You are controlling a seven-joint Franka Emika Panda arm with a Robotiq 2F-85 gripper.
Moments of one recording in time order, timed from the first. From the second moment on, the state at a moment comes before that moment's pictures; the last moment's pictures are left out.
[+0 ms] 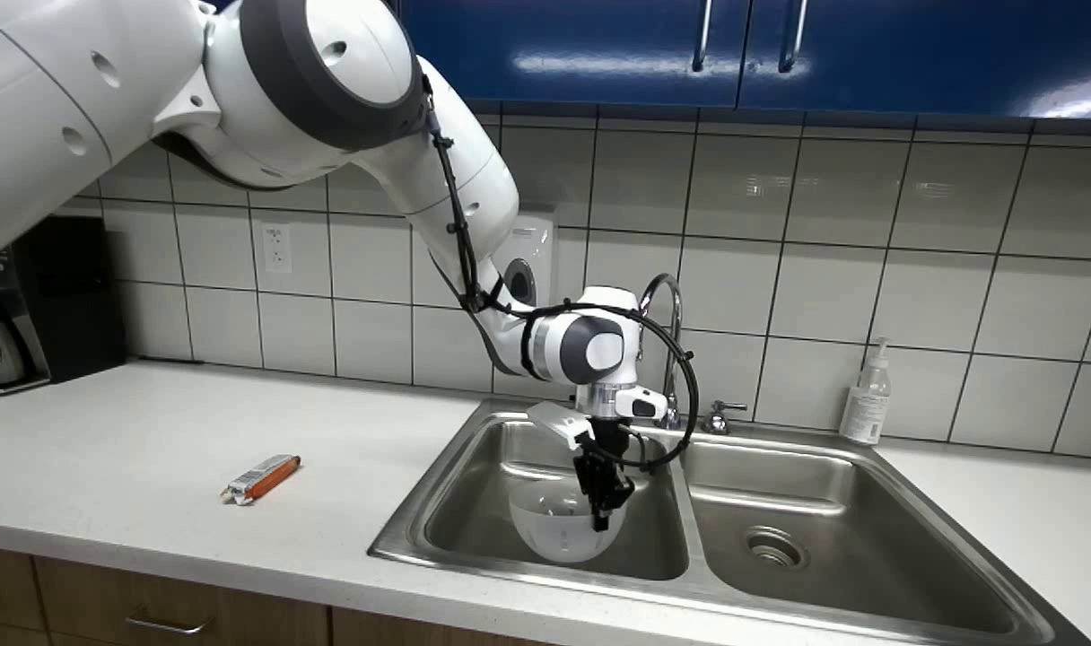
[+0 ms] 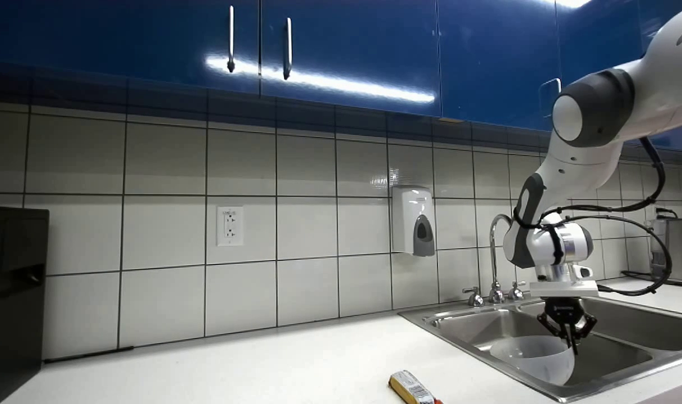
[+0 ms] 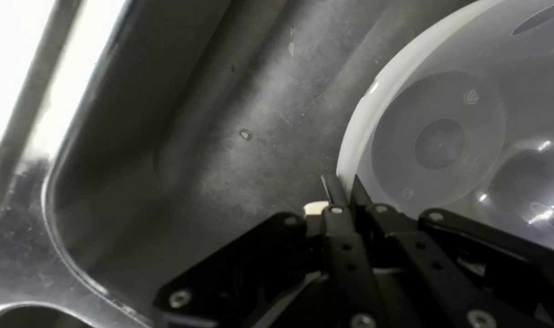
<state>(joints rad) -0.30 0.83 -0.30 -1.62 0.14 2.34 0.29</state>
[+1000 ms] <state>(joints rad) -0.27 0.82 -0.29 -1.59 0.13 2.33 0.31</state>
